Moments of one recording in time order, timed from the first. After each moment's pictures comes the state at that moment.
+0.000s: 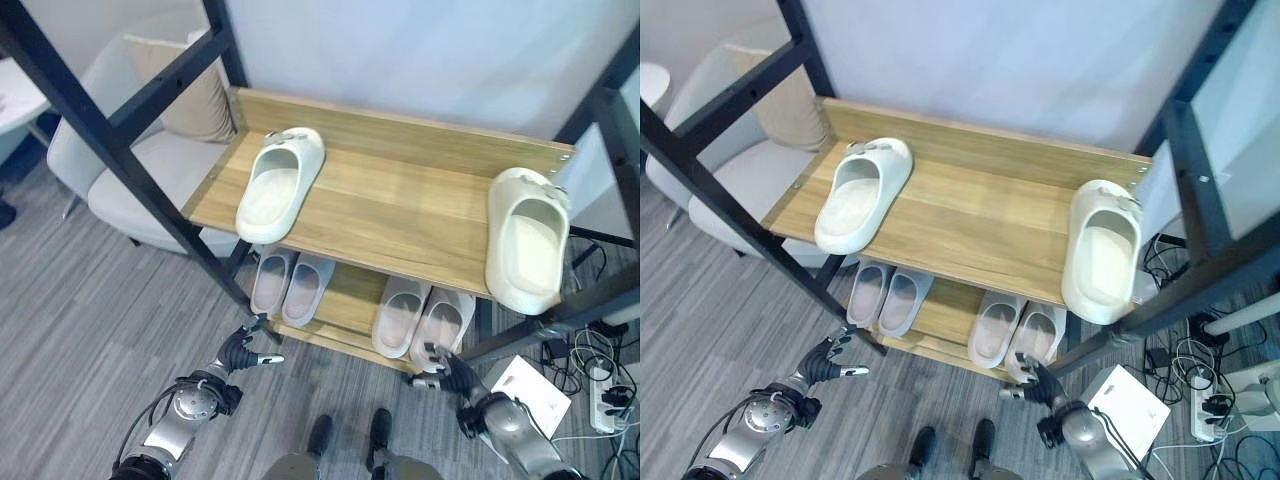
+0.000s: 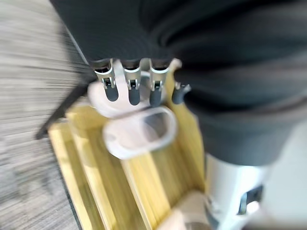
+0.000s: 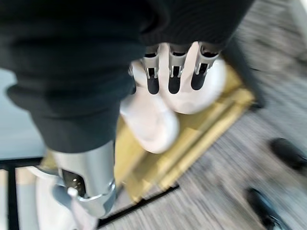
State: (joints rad) left arm 0.01 0.60 -0.41 0.31 -0.07 -0.12 -0.05; right arm 0.07 -0.45 0.35 0.51 0.14 -0.04 0.12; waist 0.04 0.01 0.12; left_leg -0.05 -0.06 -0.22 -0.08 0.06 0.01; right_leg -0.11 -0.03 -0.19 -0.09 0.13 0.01
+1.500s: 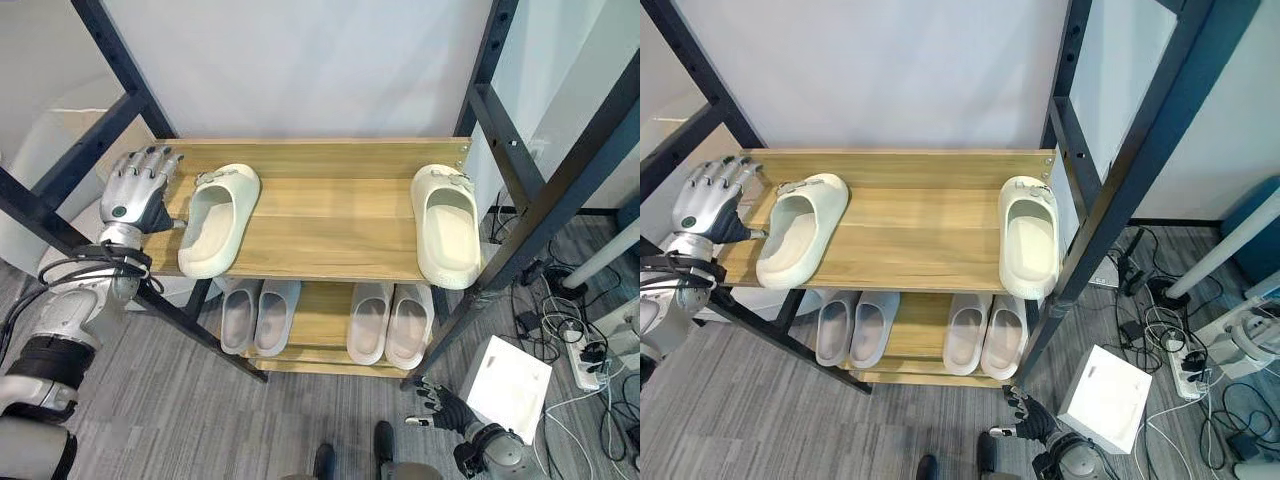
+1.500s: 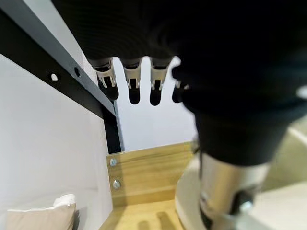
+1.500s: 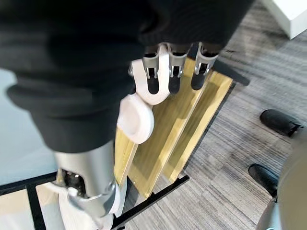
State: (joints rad) left arm -0.45 0.97 -0.24 0.38 0.73 0.00 0.40; right arm 0.17 -0.40 0.35 0.46 0.14 -0.08 0.14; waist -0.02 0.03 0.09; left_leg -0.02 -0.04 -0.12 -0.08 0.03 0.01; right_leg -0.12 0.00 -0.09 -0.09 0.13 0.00
